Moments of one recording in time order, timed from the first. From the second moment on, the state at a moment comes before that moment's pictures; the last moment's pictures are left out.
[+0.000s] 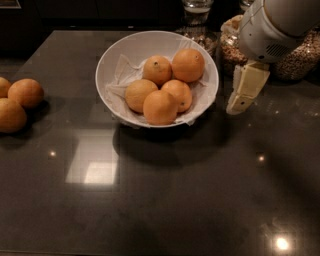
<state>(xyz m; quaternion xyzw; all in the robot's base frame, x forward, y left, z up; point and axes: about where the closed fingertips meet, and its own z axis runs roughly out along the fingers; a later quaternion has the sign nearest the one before) 0.524 -0.154 0.982 -0.68 0.69 -0.06 0.26</state>
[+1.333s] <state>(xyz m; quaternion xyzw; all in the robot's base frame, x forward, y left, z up) 0.583 -0.125 0.985 -0.69 0.65 -0.07 0.30</state>
